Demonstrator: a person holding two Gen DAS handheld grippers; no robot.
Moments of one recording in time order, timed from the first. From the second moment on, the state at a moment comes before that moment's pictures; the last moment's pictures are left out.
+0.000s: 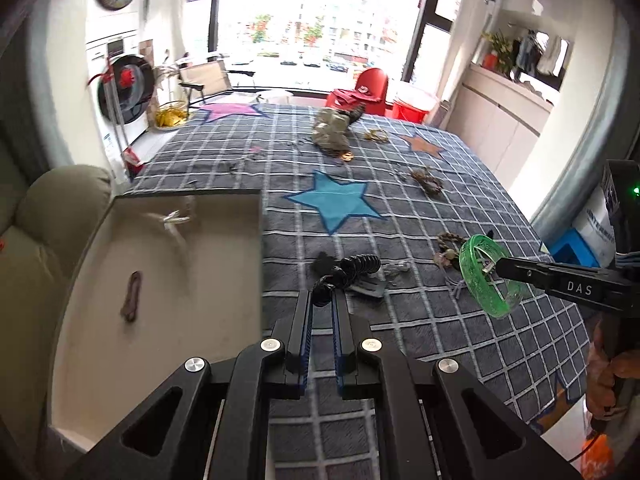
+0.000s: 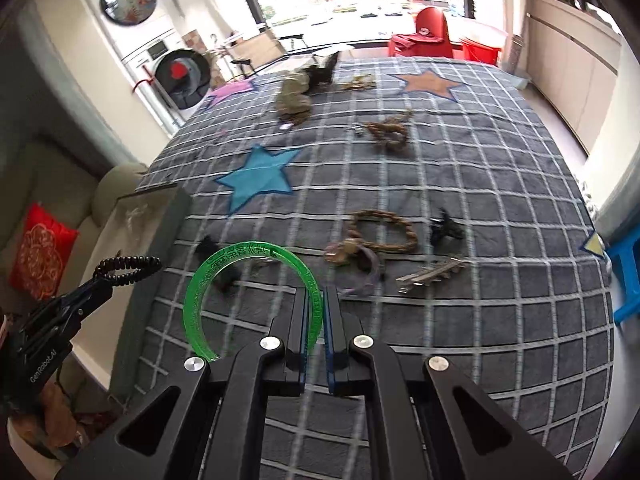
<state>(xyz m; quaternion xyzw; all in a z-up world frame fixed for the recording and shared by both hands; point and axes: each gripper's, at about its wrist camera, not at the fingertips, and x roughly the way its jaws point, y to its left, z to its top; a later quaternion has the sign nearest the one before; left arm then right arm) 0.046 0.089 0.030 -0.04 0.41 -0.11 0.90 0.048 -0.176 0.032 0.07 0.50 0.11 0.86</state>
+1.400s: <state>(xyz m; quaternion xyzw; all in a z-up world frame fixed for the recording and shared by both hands) 0.061 0.259 -0.048 -0.16 0.48 0.01 0.86 0.154 0.152 -0.033 -0.07 0.55 0.26 0.79</state>
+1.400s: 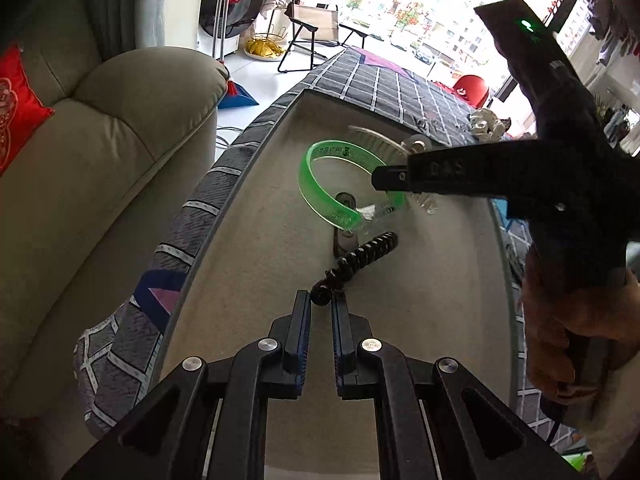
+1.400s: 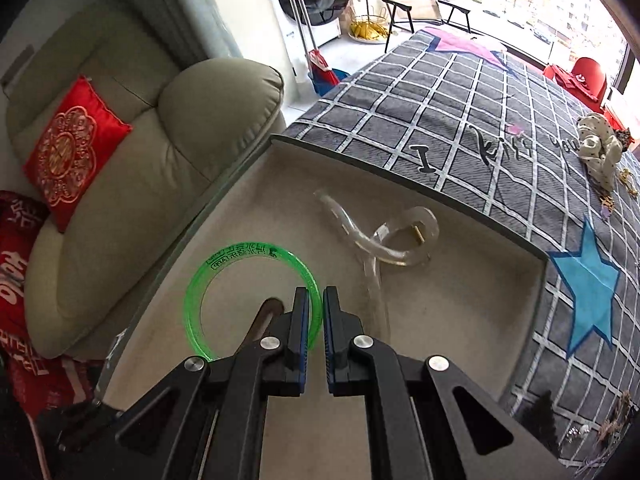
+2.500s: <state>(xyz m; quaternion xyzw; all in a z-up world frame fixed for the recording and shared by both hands) 0.044 0.232 -0.025 -0.07 0.47 0.05 0.88 0.129 0.100 -0.001 -0.02 0.53 0.26 0.81</state>
